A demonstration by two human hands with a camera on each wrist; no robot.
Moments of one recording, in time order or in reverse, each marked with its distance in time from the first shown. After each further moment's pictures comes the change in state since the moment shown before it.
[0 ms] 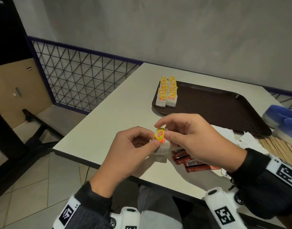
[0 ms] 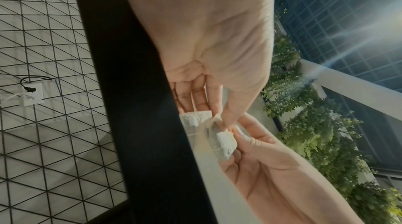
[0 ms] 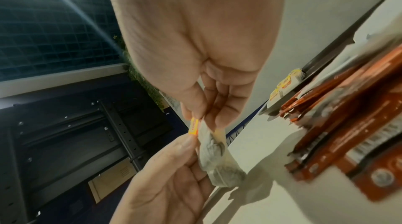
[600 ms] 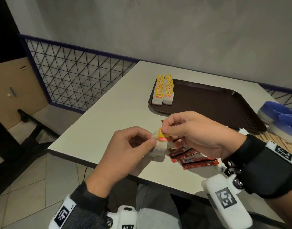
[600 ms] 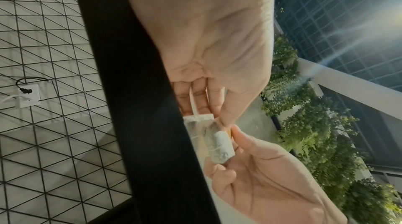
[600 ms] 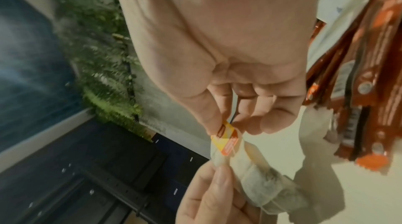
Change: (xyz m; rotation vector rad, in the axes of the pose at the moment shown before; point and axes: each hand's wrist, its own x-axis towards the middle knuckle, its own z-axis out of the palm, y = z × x) left_hand -0.001 -0.003 -0.001 0.053 -0.042 -0.008; right_hand 0.009 -0.004 -0.012 0.407 -0.094 0.437
